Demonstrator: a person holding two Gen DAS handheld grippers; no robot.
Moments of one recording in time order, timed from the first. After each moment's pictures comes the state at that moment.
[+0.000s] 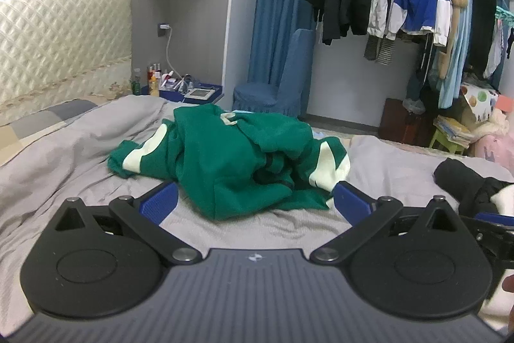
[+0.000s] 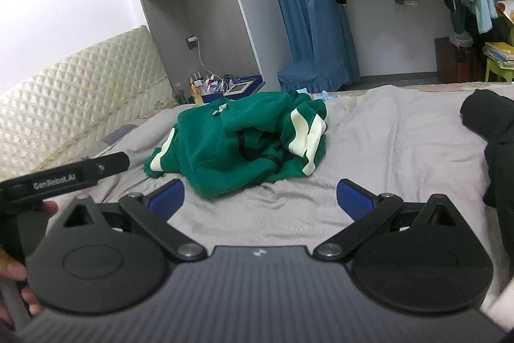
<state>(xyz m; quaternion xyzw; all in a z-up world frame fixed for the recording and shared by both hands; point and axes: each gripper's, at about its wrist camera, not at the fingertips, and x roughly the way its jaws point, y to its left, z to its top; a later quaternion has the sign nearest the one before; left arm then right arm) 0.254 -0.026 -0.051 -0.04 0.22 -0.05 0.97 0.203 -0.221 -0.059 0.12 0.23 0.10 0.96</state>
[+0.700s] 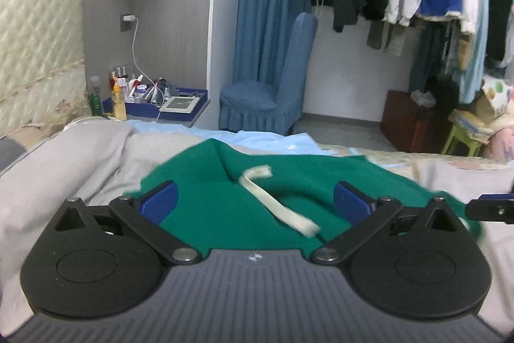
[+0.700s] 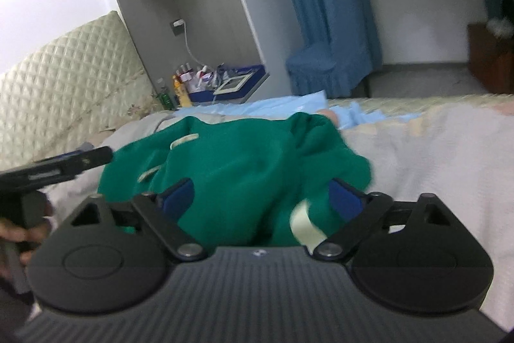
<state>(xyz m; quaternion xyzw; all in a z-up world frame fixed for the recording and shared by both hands) 0.660 0.061 -0.116 0.00 0.24 -0.09 0.97 0.539 -0.212 -0.118 0.14 0.27 0.13 0.94</state>
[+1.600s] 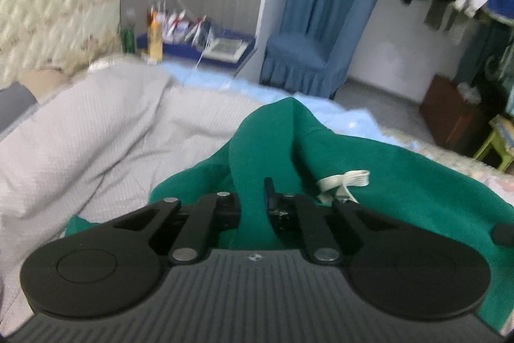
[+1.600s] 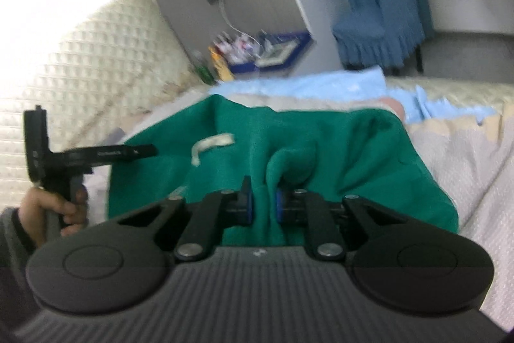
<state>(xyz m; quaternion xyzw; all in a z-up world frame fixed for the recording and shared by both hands) 0.750 0.115 -0.136 -0.07 0.33 -0.02 0.94 0.606 -0.188 -0.109 0.15 0.32 0.23 0.91</state>
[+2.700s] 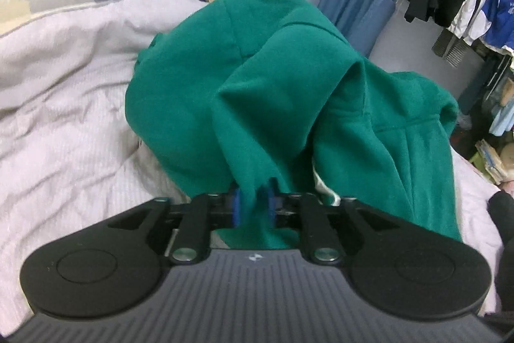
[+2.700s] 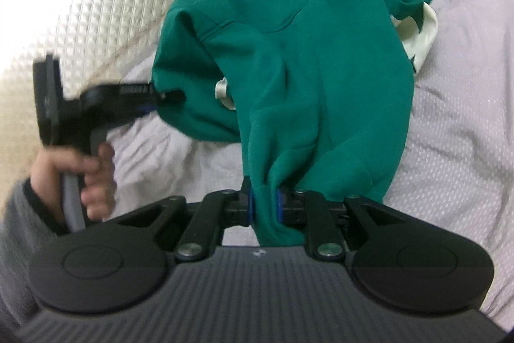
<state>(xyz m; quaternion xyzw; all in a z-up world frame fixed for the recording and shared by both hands) 0.352 0.061 -0.184 -0.17 0.33 0.04 0.93 0.324 -0.198 -0.152 0.14 0.40 0.27 0.86</state>
